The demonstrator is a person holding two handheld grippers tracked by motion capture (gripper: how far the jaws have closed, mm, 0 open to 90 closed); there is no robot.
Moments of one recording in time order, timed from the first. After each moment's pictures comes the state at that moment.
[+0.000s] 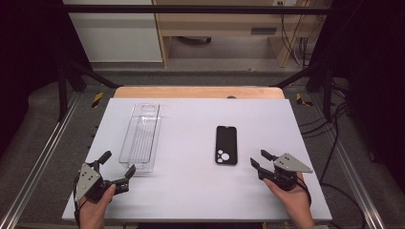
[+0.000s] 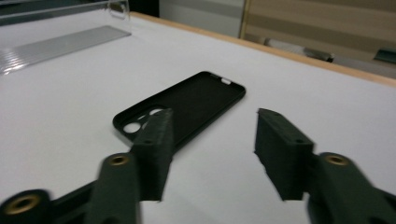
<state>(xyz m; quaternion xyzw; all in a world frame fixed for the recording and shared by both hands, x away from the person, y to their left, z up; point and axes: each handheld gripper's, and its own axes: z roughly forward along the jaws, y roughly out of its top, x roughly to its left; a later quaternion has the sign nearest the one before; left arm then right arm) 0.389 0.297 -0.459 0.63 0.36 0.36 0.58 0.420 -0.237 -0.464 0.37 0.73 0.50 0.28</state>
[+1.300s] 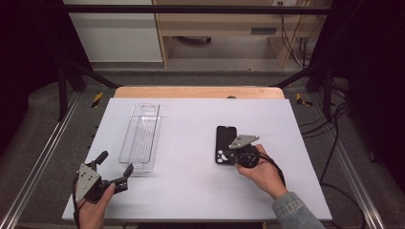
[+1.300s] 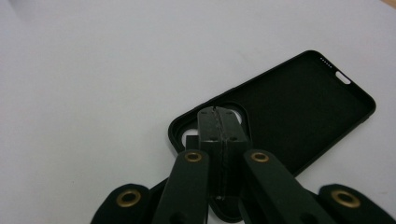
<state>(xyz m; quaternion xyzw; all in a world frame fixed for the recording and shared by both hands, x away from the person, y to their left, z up) 0.387 0.300 -0.459 0.63 0.37 0.38 0.56 0.486 -0.147 -0.450 0.29 0.87 0.36 0.17</state>
